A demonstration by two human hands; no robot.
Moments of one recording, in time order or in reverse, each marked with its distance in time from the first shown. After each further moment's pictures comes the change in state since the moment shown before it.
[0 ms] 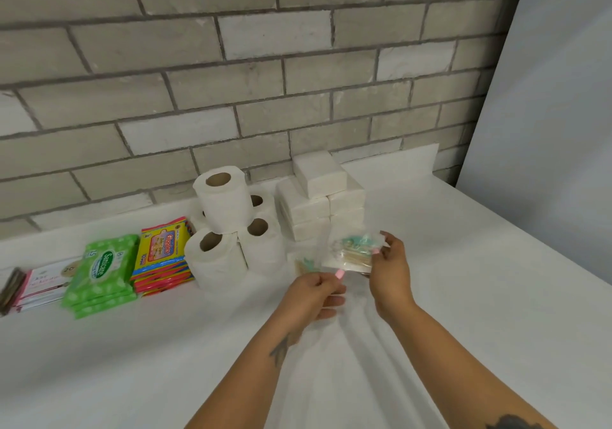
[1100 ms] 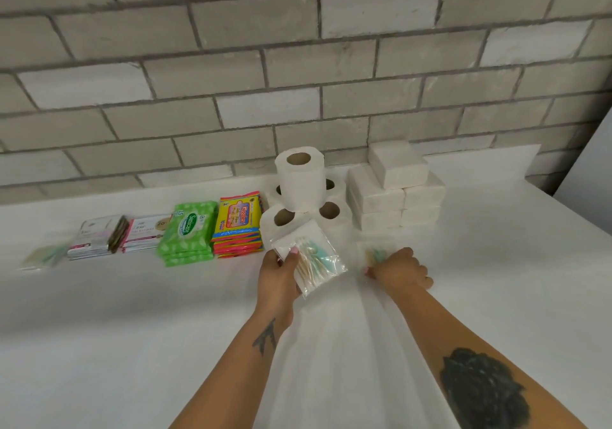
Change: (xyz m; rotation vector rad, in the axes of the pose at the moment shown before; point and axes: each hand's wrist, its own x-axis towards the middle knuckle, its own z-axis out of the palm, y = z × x) left_hand -0.032 -0.022 -0.104 -0.477 0.600 0.188; right_hand 0.015 0.035 0.088 -1.118 -0.137 0.196
